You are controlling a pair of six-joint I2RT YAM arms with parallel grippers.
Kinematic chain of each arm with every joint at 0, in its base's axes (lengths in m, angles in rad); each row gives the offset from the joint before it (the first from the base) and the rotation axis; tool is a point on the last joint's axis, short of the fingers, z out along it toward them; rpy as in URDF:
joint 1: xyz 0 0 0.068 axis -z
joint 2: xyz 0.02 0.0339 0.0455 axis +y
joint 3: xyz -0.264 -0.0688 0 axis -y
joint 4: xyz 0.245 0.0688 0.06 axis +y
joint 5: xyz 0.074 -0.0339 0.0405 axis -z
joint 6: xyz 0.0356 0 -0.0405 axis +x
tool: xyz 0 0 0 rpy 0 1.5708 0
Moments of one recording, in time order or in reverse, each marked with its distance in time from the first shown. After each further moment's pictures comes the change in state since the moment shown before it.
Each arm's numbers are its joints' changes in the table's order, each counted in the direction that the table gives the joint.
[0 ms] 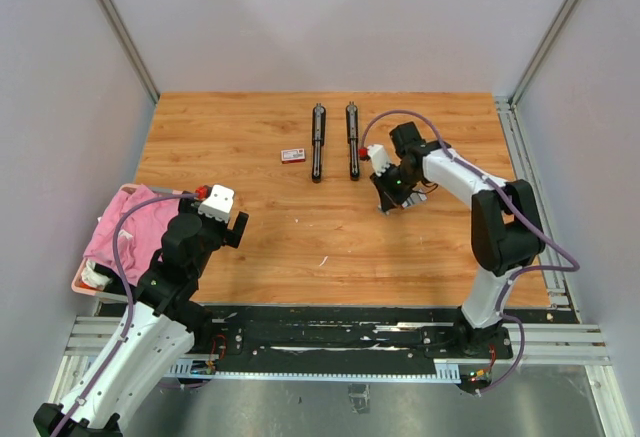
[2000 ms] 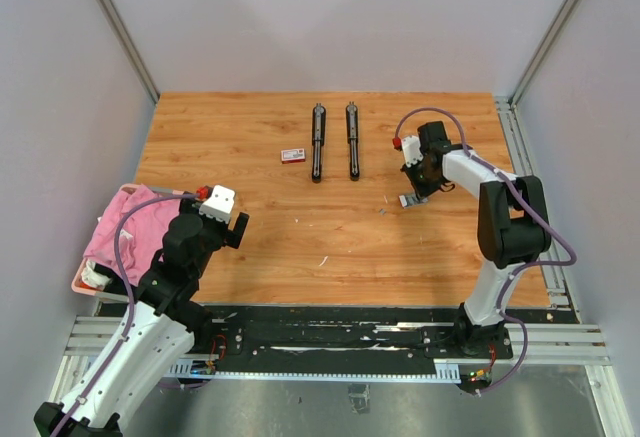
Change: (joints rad) left arm 0.000 0.002 -0.010 -0.006 0.001 0.000; right arm 0.195 0.016 -0.063 -0.174 0.302 0.089
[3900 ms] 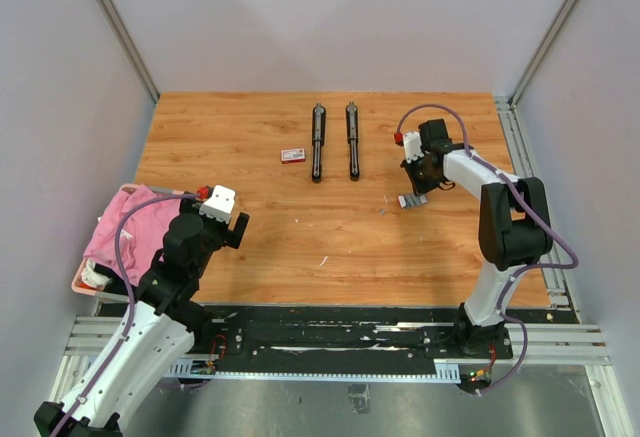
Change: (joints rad) left arm 0.000 0.003 -0.001 0.000 0.000 0.002; right arm -0.001 -0.004 0.000 -0.032 -0.014 0.050
